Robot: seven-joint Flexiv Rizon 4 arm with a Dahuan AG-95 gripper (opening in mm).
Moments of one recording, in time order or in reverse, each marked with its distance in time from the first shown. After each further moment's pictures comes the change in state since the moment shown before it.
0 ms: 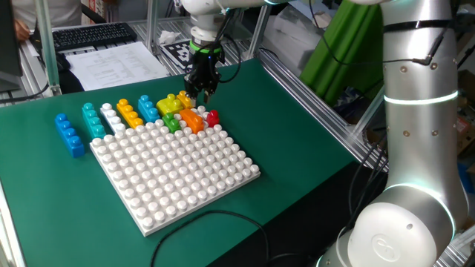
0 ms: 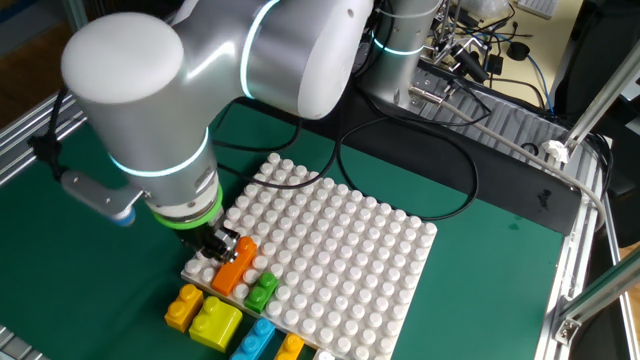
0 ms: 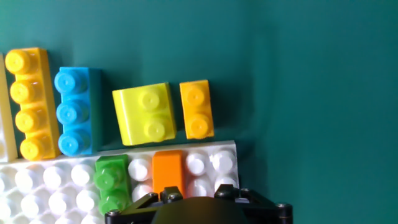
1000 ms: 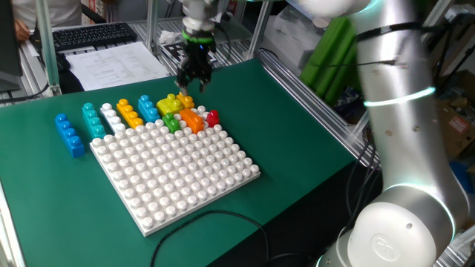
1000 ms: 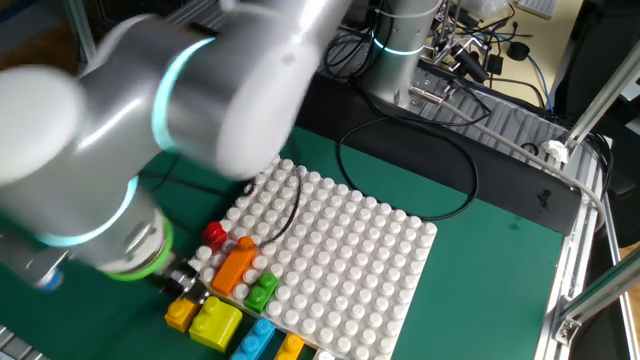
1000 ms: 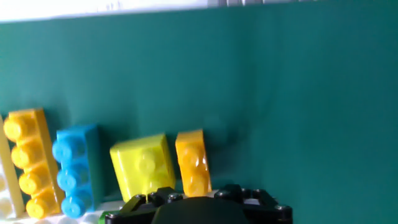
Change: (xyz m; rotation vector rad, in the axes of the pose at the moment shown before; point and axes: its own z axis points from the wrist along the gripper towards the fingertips) arm -0.042 0.002 -0.003 -0.033 0.171 0.013
